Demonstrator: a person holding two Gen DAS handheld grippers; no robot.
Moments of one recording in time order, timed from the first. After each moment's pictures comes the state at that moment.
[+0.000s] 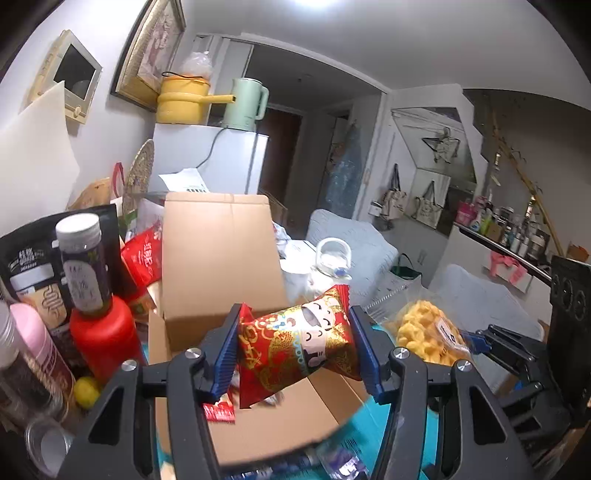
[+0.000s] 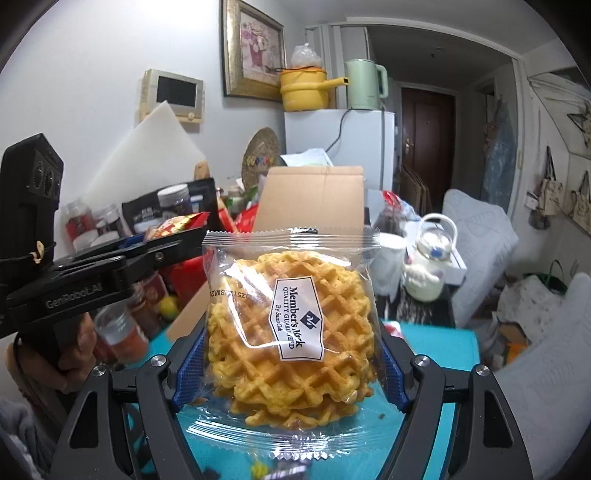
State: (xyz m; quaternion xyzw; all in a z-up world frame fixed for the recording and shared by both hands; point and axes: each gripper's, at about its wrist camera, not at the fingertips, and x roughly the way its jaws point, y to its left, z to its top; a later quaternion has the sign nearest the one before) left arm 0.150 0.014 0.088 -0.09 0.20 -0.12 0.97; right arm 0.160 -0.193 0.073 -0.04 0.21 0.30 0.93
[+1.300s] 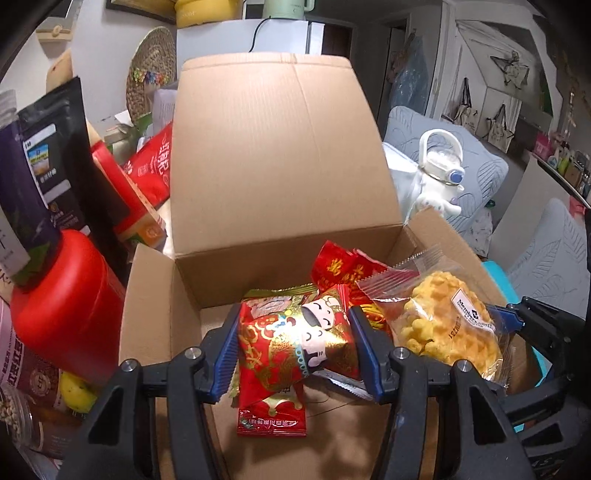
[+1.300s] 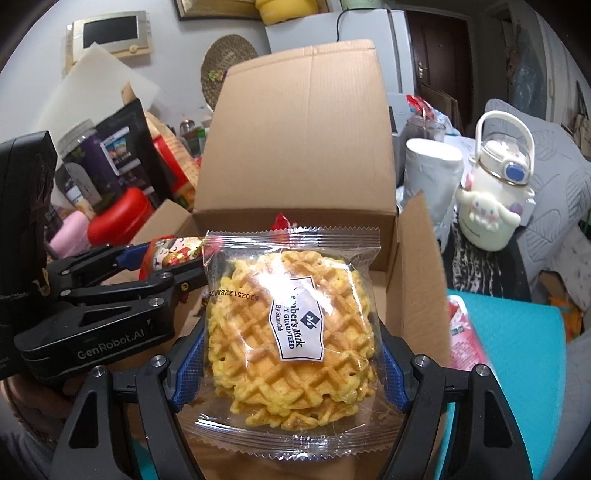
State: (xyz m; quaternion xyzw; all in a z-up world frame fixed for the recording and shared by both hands) left arm 0.291 0.023 -0.033 -0.04 0.38 -0.02 0.92; right arm 0.315 -0.141 -0.035 -0.03 0.36 0.31 0.88
